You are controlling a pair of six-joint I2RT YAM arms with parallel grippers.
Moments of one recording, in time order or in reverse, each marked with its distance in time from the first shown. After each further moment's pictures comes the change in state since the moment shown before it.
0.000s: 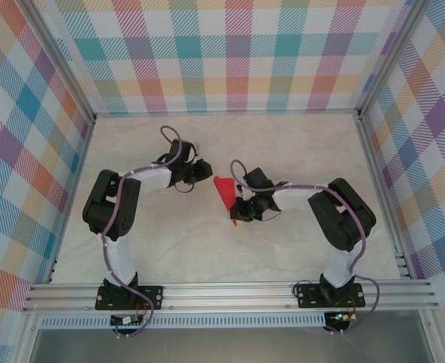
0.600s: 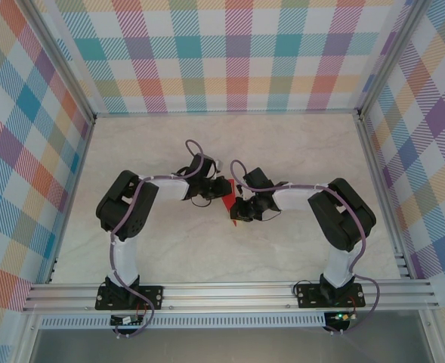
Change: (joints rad) left arm -0.153 0.077 -0.041 0.075 0.060 -0.049; right arm 0.000 0.000 0.000 0.000 0.000 0.000
